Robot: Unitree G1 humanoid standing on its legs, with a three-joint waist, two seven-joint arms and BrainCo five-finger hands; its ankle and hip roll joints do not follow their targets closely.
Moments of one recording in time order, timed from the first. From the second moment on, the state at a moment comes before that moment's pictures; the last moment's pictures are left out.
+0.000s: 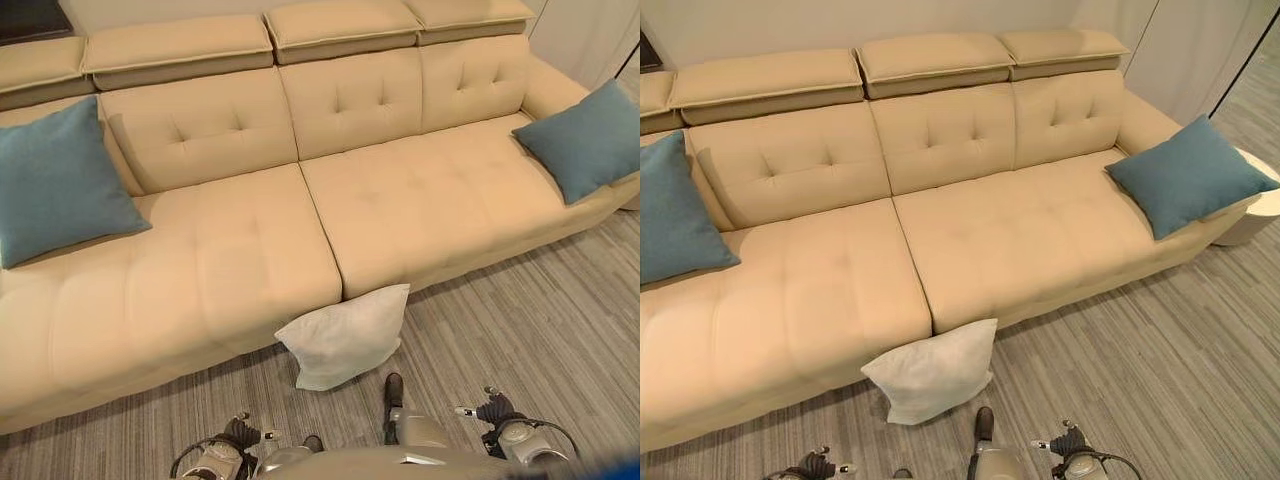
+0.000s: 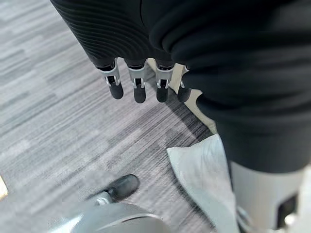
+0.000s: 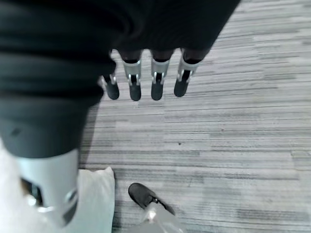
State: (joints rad) left arm -0.04 0.23 -0.25 1.28 -0.01 -0.04 0.13; right arm -0.07 -0.28 0.24 1.22 -0.06 -0.01 -0.20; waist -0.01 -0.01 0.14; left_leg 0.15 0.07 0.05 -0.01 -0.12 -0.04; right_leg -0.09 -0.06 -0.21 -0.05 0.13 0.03
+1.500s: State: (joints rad) left arm -0.05 0.21 -0.23 1.18 -0.03 -0.05 0.13; right arm -0.03 -0.31 0.25 1.21 -0.06 -0.03 -0.21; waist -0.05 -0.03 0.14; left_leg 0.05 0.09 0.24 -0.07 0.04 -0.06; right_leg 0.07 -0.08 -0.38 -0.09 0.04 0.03
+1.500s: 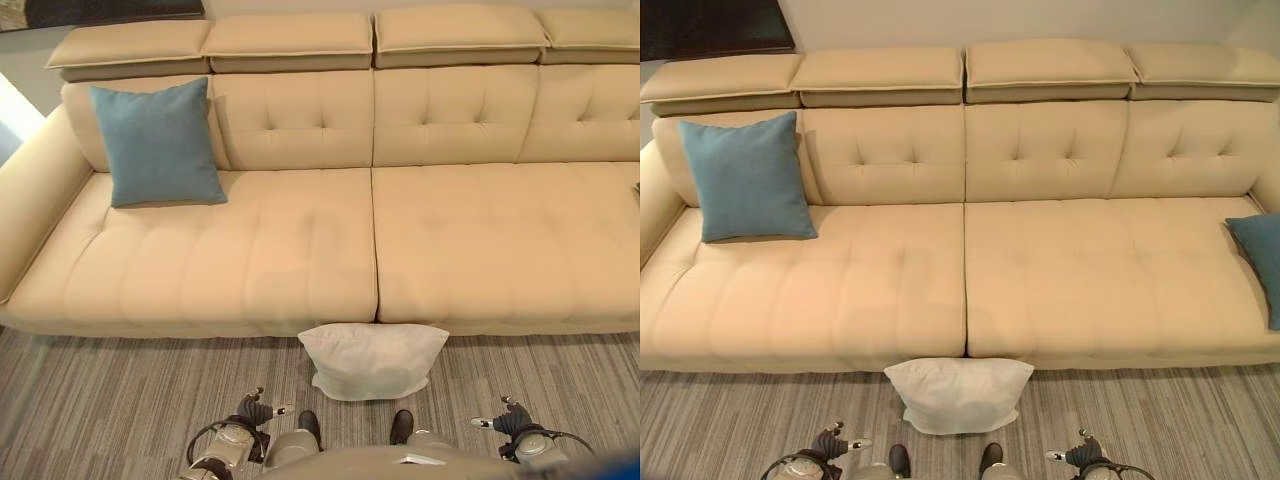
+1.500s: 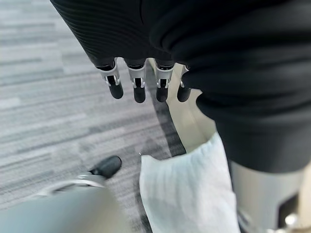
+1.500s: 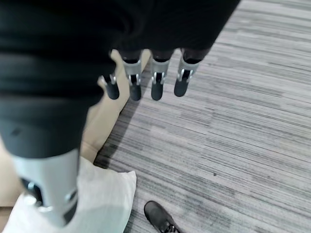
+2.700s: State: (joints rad) left arm -0.69 0.33 -0.26 0.76 -0.39 -0.21 0.40; right arm -0.77 -0.45 0.22 0.76 0.15 -0.15 -0.48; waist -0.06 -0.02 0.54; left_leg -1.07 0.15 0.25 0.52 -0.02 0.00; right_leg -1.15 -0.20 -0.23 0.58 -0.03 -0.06
